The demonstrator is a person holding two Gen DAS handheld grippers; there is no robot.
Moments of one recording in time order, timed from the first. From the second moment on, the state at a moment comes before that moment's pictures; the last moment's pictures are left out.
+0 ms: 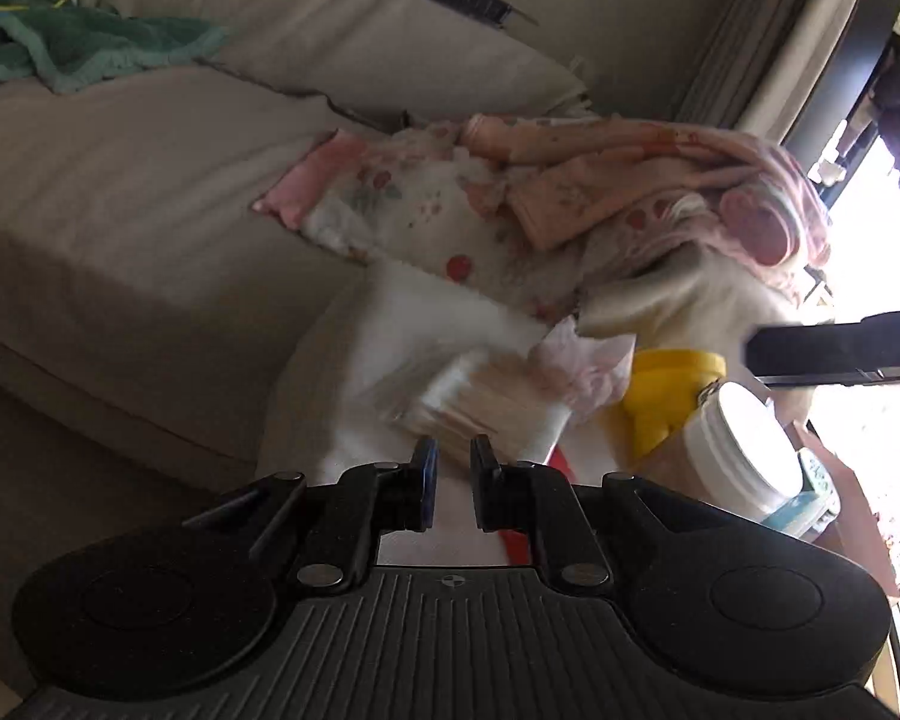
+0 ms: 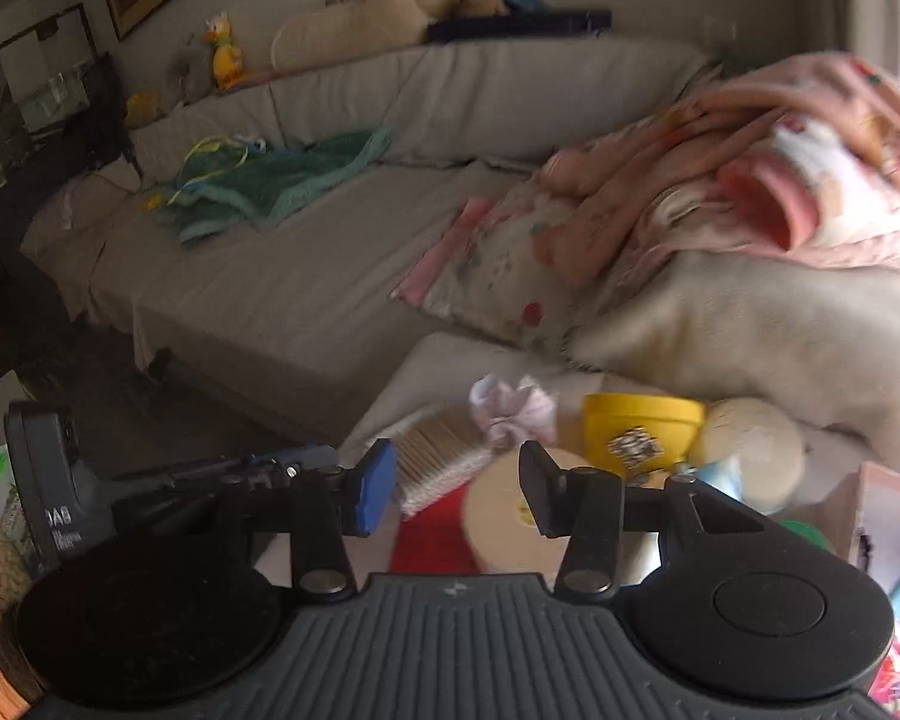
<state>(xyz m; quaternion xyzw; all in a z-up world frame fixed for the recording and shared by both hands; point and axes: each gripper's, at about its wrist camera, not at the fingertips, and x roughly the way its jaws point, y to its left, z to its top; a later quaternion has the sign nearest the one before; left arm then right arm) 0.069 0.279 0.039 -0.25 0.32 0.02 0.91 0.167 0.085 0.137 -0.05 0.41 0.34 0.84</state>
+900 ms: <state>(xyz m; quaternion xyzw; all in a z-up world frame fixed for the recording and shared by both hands) 0.071 0.301 0.021 -0.26 0.31 0.02 0.91 0.161 0.152 0.088 -0.13 0.47 0.34 0.80</state>
